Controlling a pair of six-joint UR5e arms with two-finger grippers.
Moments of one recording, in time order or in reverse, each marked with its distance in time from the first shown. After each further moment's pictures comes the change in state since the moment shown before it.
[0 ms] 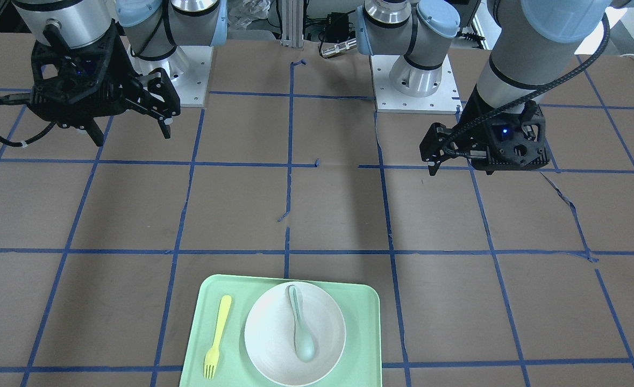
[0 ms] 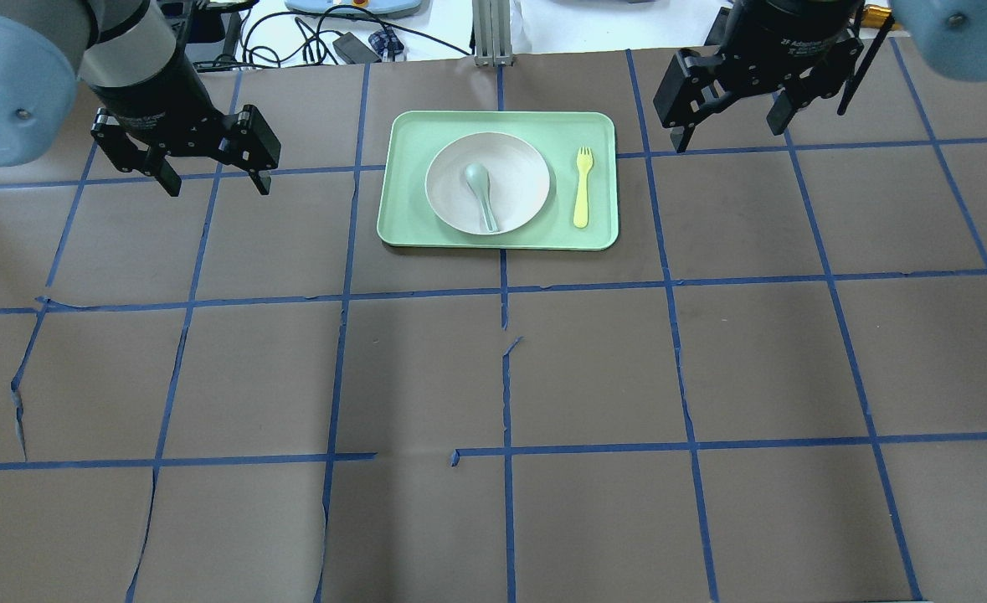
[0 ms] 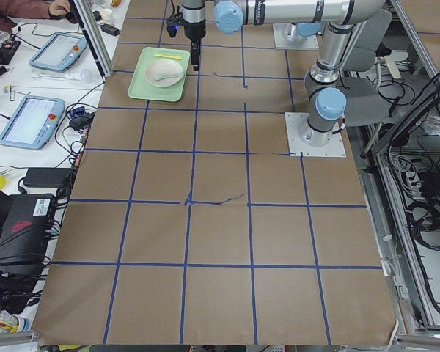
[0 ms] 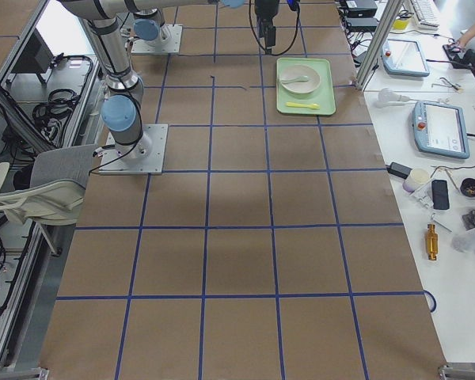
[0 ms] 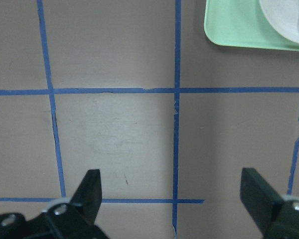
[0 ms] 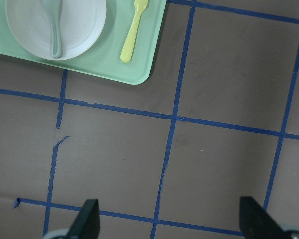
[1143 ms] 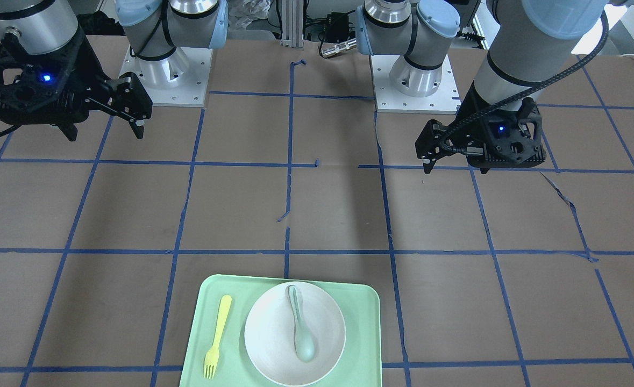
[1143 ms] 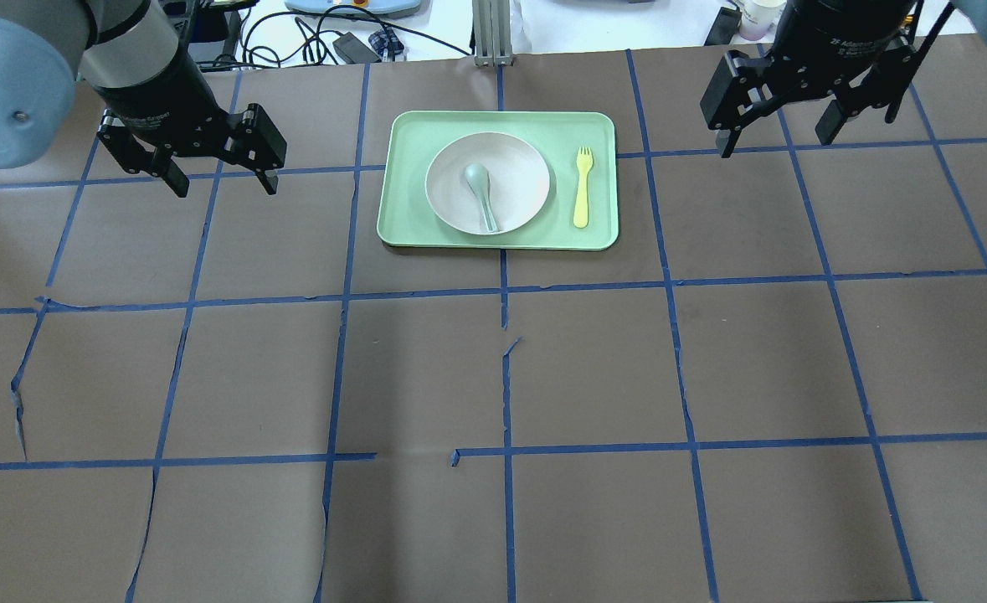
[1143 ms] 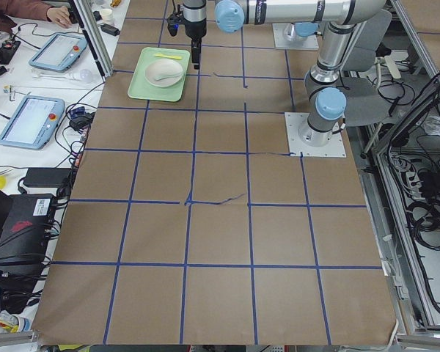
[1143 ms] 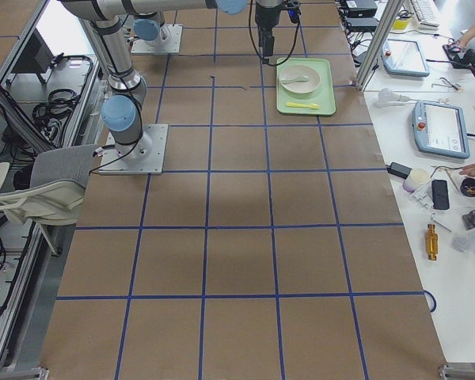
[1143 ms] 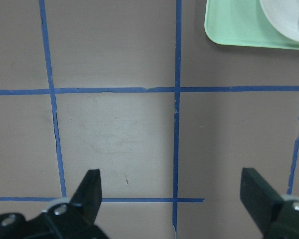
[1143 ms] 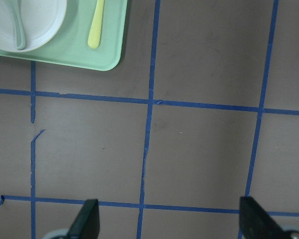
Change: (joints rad) left arm -0.002 0.006 -0.002 -0.001 -0.029 0.001; right arm -0.058 -0.002 -0.001 0.057 -0.027 0.017
